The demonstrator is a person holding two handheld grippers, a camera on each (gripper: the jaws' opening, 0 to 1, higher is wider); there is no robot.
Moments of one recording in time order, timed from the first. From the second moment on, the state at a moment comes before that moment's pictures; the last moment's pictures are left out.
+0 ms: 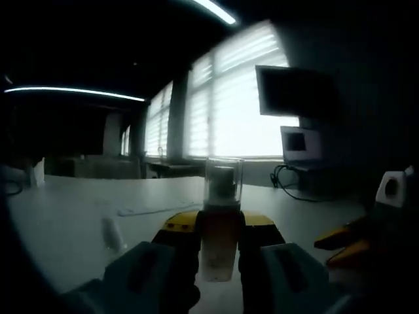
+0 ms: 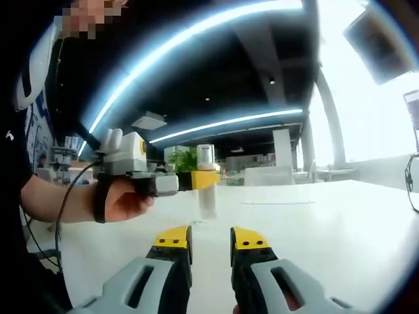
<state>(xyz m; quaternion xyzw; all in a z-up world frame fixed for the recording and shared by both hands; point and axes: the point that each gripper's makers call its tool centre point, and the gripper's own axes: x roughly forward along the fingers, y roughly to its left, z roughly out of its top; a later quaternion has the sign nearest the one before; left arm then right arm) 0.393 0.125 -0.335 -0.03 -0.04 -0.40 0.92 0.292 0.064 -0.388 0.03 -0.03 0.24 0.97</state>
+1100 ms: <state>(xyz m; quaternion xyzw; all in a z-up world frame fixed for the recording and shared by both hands) 0.321 0.171 -0.334 -0.05 -0.05 -0.48 0.87 0.292 0.066 -0.391 0.02 -0.03 0.24 0.97</state>
